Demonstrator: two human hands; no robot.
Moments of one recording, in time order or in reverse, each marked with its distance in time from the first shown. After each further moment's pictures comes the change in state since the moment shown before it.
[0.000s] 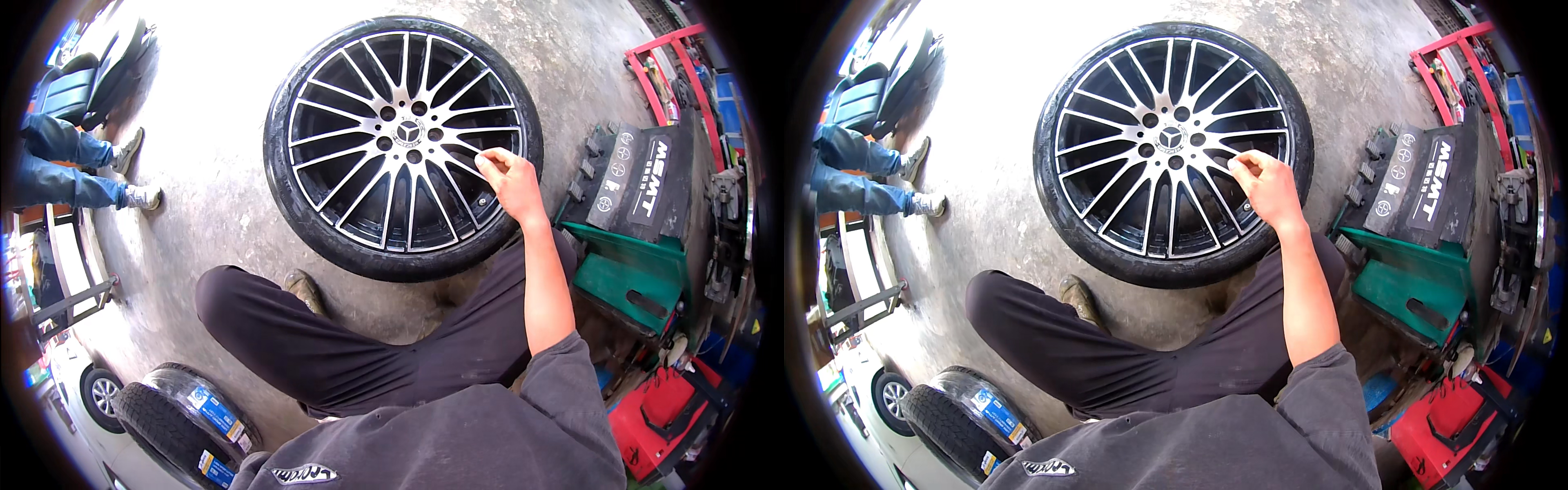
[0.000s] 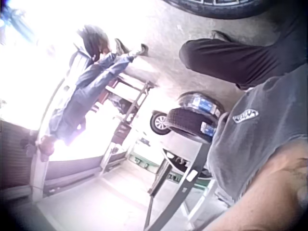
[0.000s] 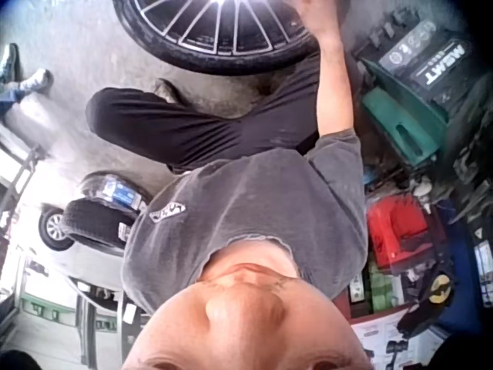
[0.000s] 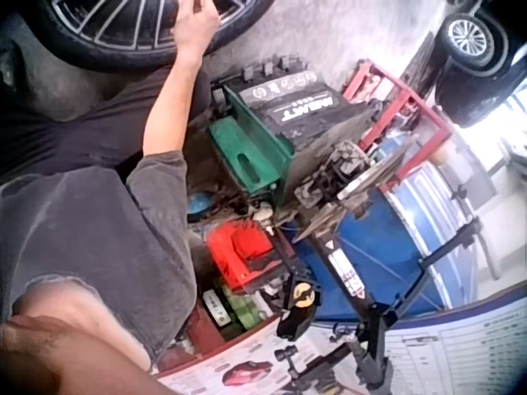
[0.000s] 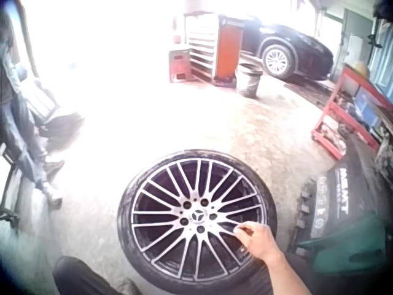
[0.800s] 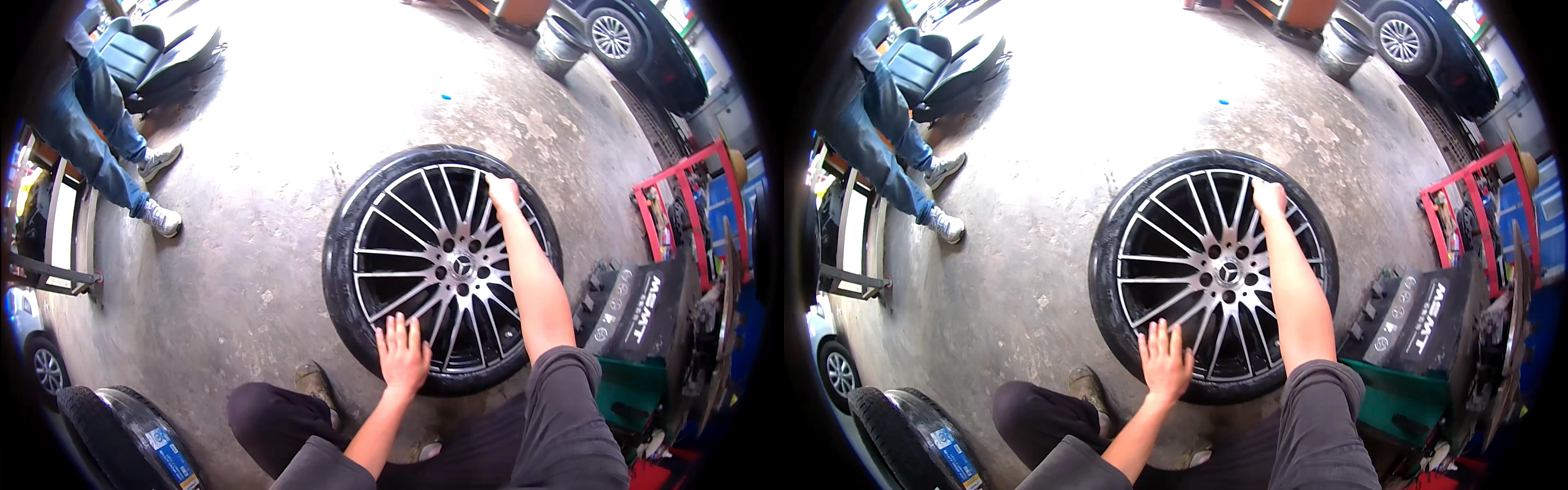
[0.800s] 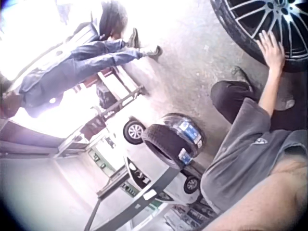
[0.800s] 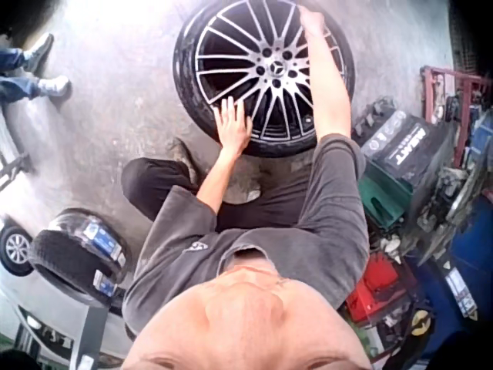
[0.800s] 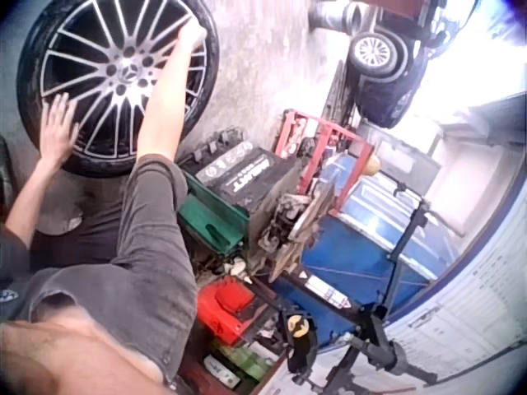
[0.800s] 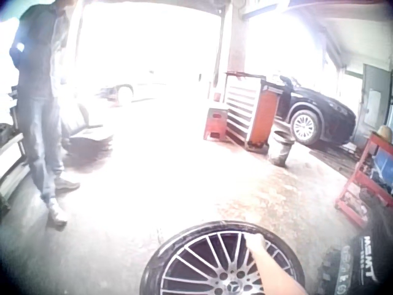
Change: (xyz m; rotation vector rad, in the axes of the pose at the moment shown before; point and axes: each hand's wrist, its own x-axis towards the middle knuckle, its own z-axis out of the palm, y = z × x) left_hand 0.029 0.485 0.099 0.103 0.955 1.179; right_hand 0.302 -0.021 0.112 -0.240 0.238 0.218
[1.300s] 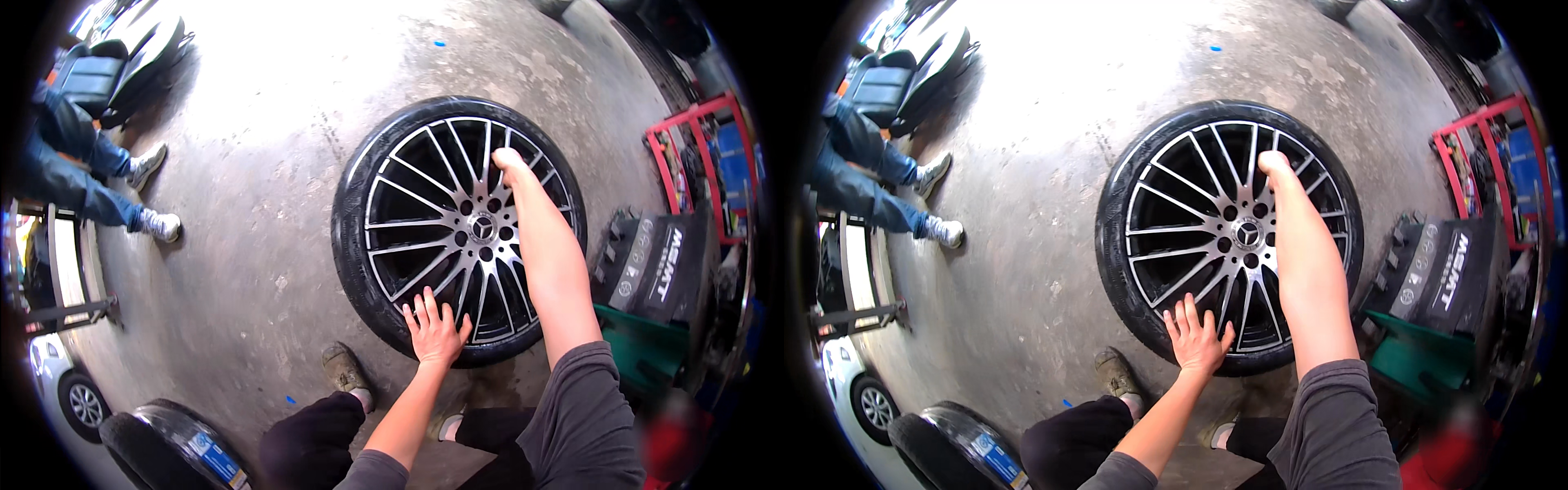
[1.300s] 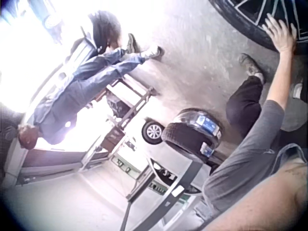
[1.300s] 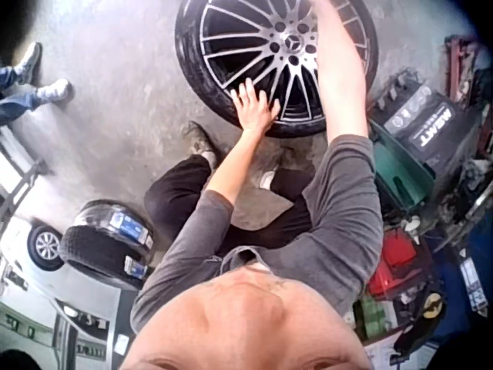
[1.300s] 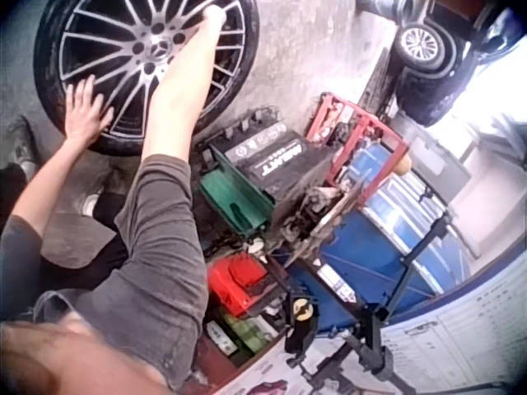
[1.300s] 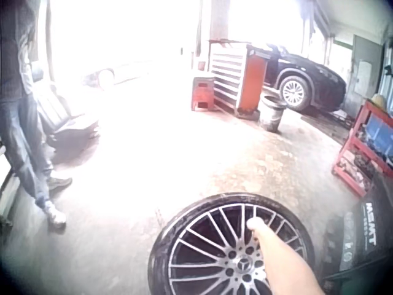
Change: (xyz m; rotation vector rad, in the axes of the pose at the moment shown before) left_hand 0.000 0.006 0.009 0.047 -0.150 0.001; right_hand 0.038 0.063 0.058 0.104 -0.306 0.338
